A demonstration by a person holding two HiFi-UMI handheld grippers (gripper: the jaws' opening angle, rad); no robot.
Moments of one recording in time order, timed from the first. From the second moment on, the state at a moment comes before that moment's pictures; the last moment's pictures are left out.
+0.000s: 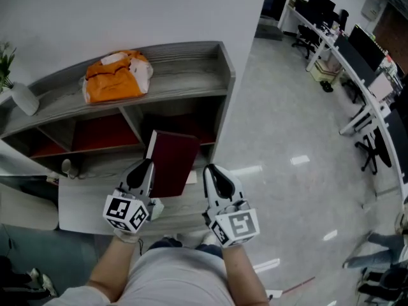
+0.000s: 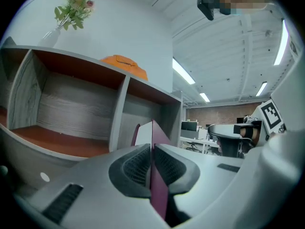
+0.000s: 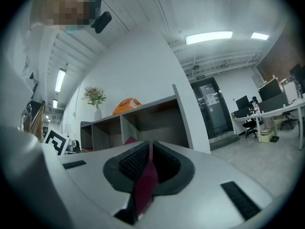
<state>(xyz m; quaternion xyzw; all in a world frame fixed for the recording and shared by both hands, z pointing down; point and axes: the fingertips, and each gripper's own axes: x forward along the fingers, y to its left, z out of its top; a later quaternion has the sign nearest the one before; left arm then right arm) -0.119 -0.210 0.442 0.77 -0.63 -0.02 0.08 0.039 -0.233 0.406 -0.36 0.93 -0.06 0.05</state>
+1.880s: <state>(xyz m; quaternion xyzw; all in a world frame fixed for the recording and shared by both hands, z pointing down) -0.146 -0.175 0.432 0.75 -0.66 -0.01 0.08 -0.001 -0.219 0.402 -0.31 0.95 -0.04 0.03</state>
